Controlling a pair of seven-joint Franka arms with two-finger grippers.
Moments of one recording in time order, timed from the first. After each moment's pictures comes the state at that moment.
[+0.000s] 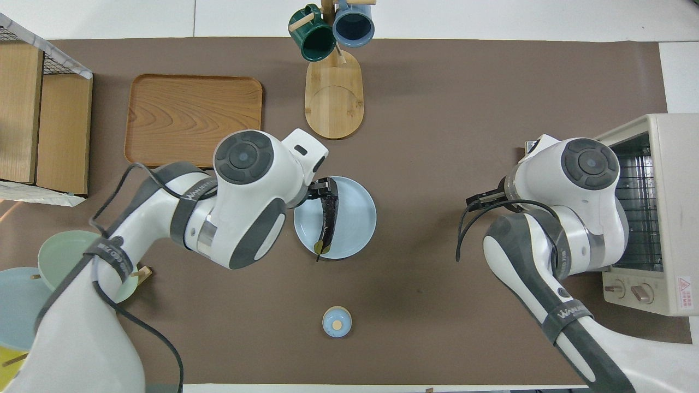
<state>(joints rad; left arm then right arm) -0.48 0.24 -0.09 -1.85 -0.07 2.11 -0.56 0.21 0.10 -0.01 -2.17 -0.04 2.25 0.01</state>
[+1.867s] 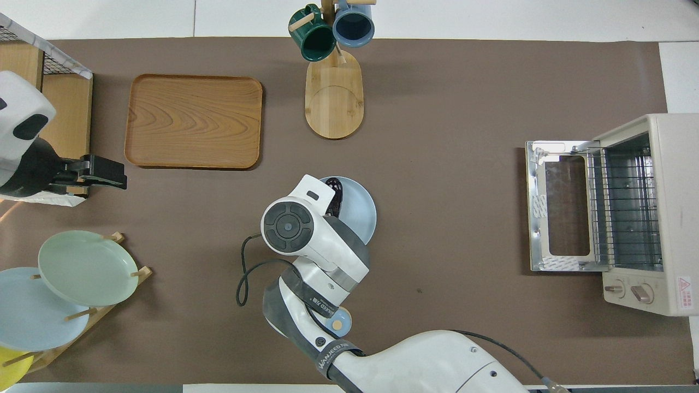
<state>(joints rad) -0.06 -0.07 -0.08 -1.69 -0.03 1.60 -0.12 0.77 0.58 0.02 -1.64 -0.02 2.34 0.58</state>
